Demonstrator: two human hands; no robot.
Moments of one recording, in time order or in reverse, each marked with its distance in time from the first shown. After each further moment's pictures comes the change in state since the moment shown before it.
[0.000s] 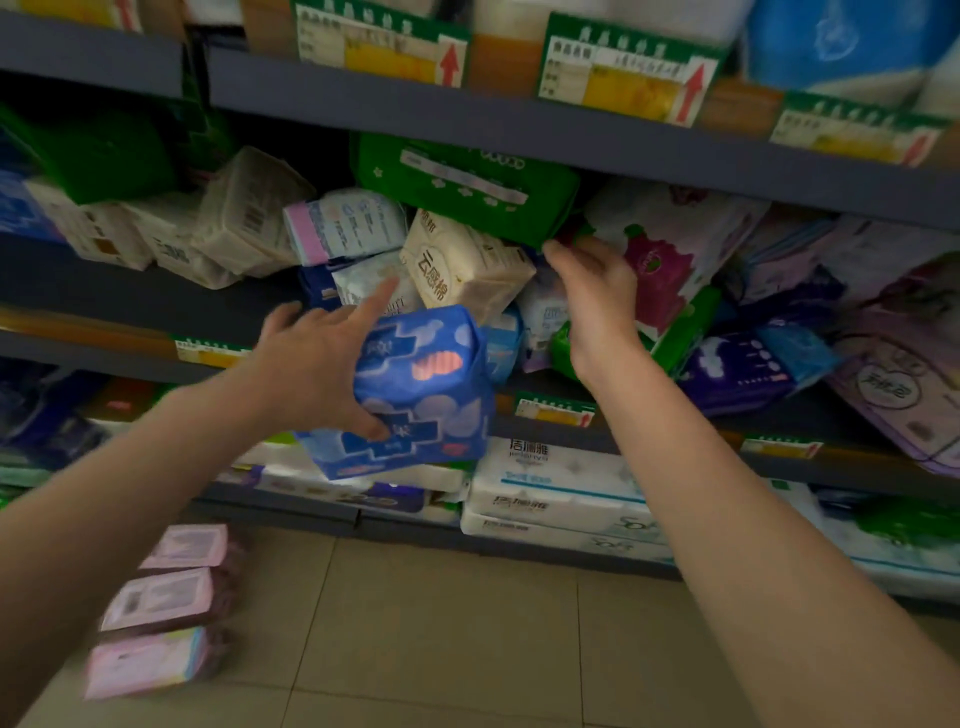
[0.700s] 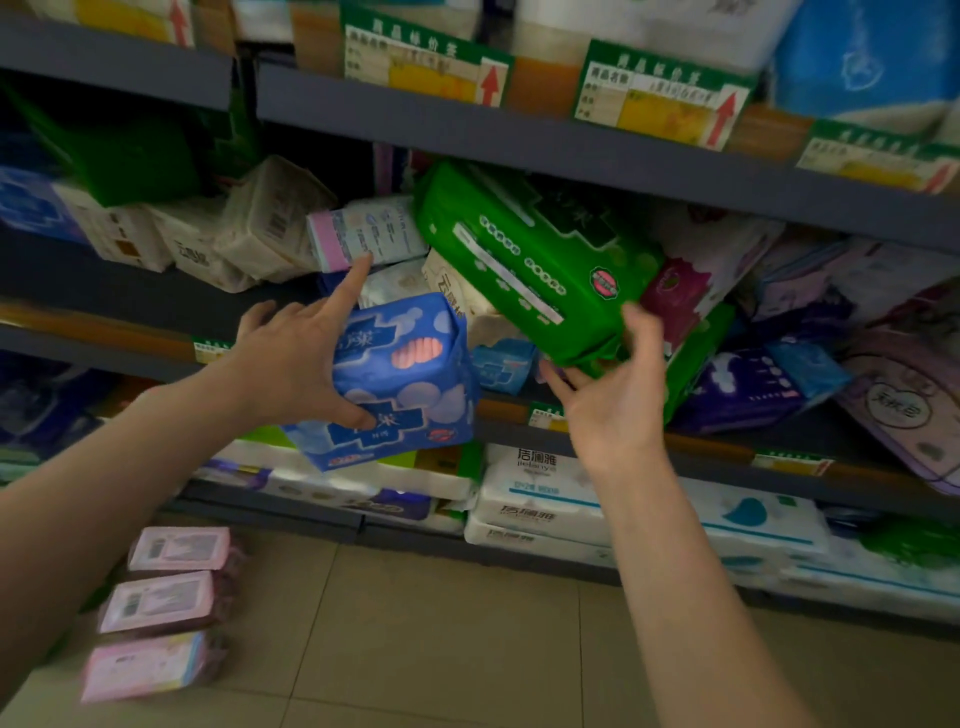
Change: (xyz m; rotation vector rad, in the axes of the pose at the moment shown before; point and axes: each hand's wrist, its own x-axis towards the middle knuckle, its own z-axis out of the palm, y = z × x) left_hand -0.007 -0.029 0.000 -0.104 0.118 -0.059; right_hand -0.066 0.013 -0.020 0.626 -0.110 0.308
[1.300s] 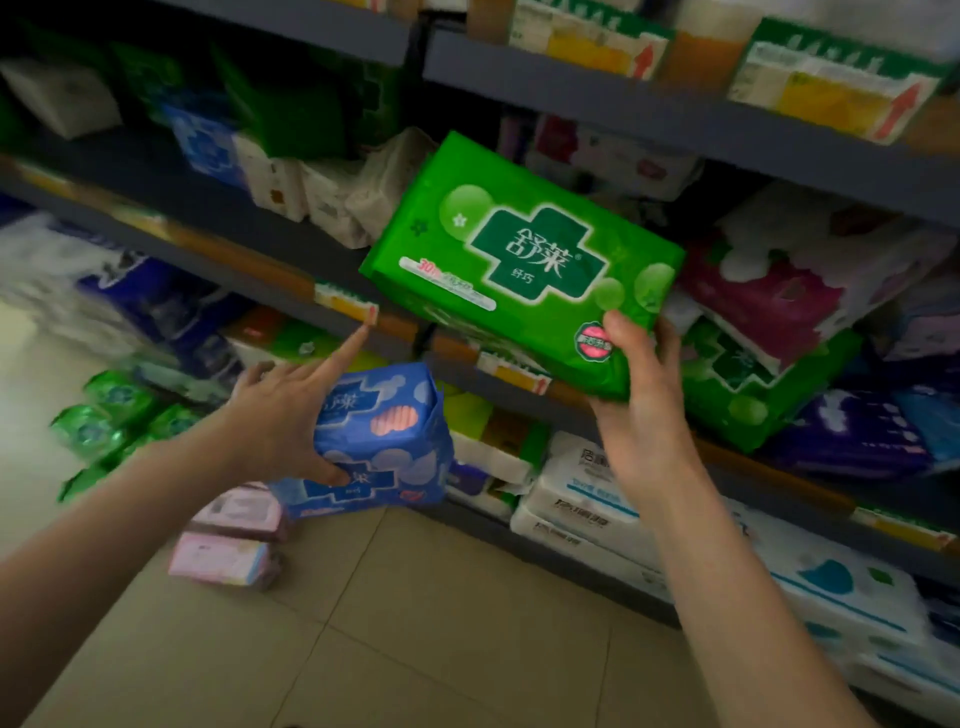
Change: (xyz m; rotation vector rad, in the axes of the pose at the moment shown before) left_hand -0.104 -0.047 0.057 0.080 -0.195 -0.234; right_hand -0.031 0.033 0.014 -0.293 -0.288 0.034
